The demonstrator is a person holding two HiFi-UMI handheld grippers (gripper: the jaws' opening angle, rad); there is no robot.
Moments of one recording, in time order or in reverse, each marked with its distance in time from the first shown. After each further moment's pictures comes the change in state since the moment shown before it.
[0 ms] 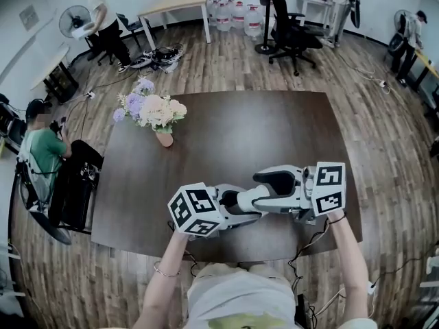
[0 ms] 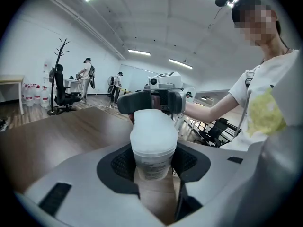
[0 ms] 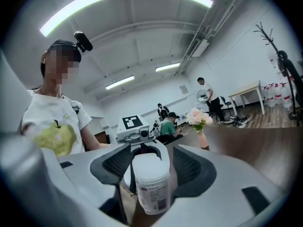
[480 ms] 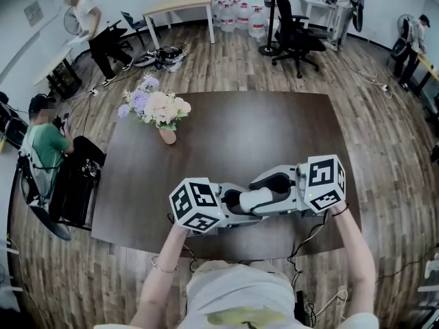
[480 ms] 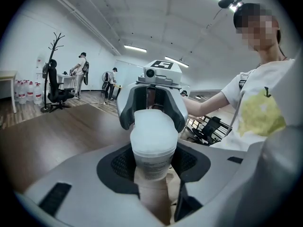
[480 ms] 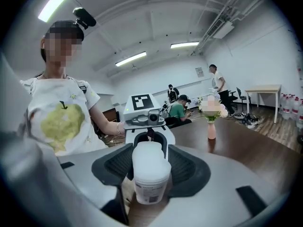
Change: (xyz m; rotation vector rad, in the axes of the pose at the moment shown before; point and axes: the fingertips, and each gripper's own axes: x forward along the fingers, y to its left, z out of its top) left arm -0.004 -0.016 0.001 0.006 0.043 -0.073; right arm 0.016 0.023 -0.018 -0.137 0.284 0.109
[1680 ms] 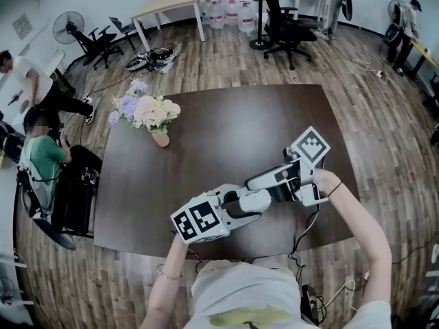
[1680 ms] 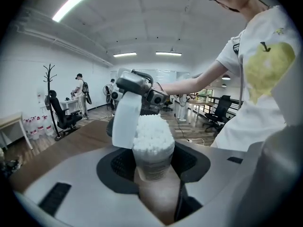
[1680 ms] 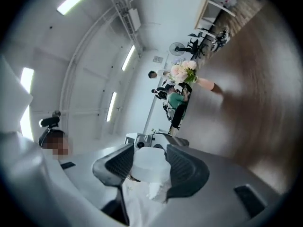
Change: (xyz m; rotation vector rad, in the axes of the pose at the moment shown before) left arm 0.016 0.010 -0.009 0.260 0.004 0.176; right arm -0.009 -0.039 -0.004 0.907 -0.191 0.333
